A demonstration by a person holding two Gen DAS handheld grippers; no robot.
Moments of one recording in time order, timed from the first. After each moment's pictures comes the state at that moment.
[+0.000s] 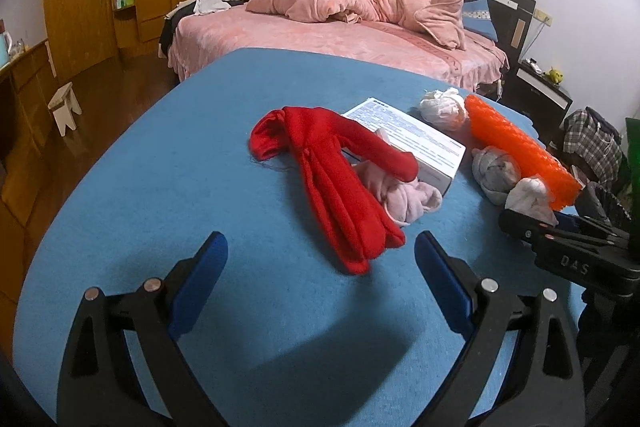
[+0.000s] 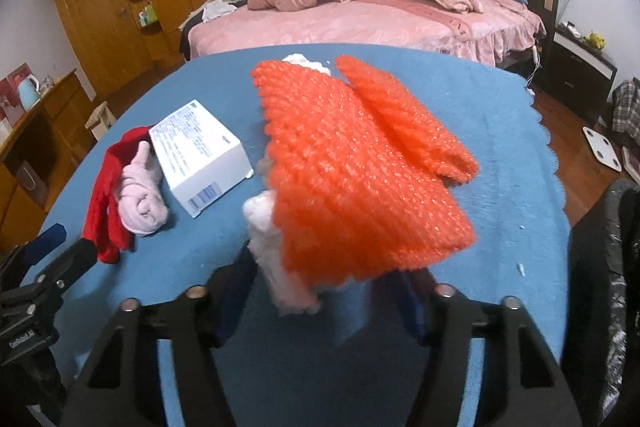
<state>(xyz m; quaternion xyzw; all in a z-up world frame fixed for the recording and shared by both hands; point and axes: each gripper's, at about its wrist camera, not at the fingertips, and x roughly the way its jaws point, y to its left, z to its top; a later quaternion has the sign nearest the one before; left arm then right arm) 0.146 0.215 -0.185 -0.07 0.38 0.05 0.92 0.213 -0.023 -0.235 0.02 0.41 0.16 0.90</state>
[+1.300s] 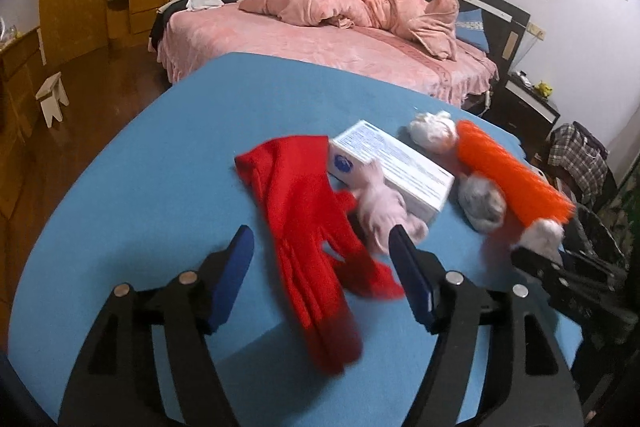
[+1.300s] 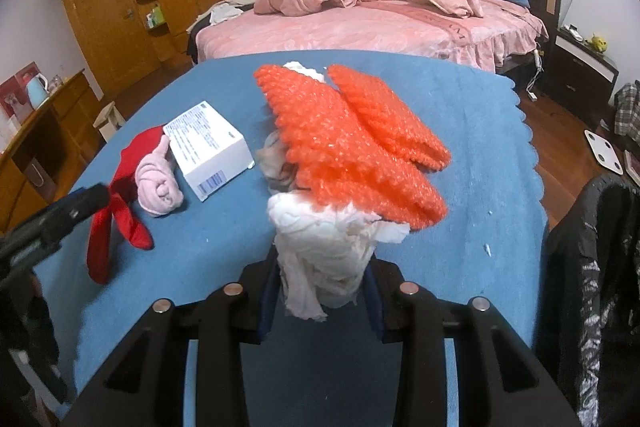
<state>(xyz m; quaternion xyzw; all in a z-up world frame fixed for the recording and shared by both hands) 0.162 0.218 -0.175 -0.10 0.37 0.03 0.92 0.196 -0.043 -0.224 0.01 0.40 0.18 0.90</state>
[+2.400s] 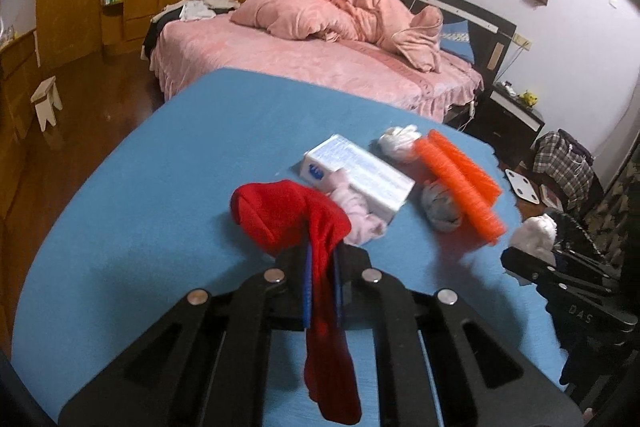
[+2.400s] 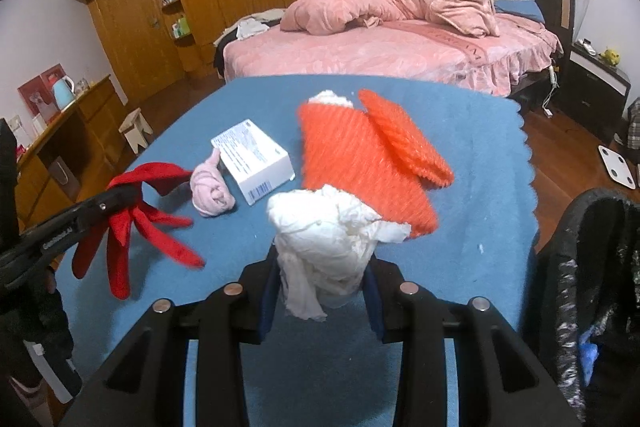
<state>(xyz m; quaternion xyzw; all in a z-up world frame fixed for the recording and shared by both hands) 0.130 0.207 -0.143 -0.11 0.34 0.00 0.93 0.162 -0.051 -0.189 0.02 0.37 0.22 0.90</state>
